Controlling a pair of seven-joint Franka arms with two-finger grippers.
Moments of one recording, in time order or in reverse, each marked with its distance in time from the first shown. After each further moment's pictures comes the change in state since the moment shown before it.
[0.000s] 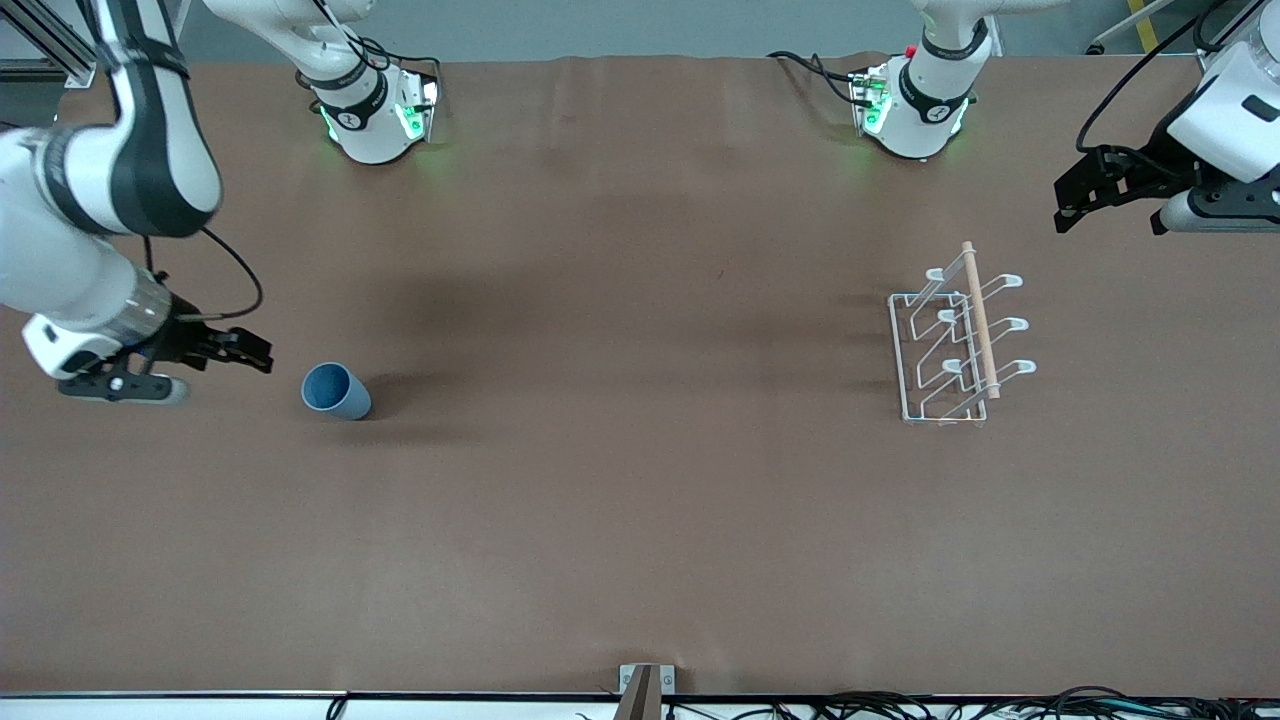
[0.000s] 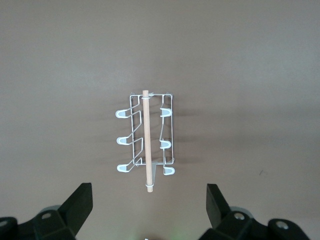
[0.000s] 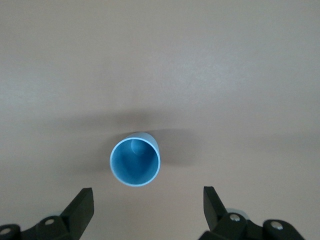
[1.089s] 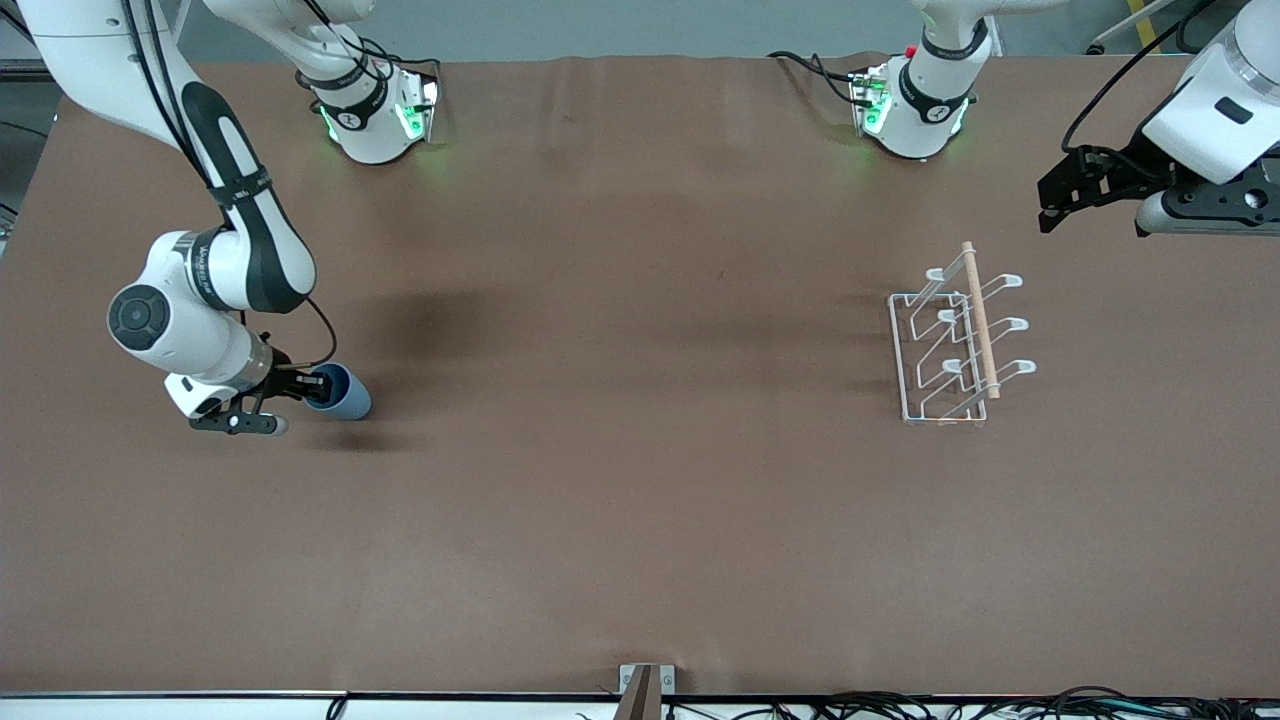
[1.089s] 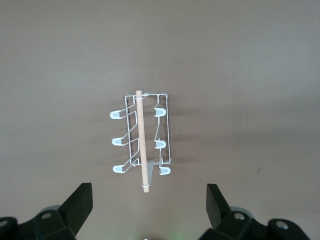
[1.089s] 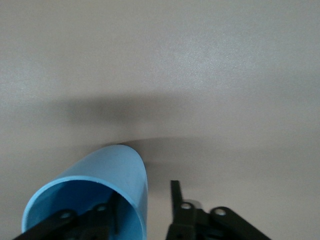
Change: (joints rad) left arm 0.001 0.004 -0.027 0.003 0.000 0.000 0.000; right arm 0.000 0.224 -0.002 -0.134 0.000 0.319 -0.001
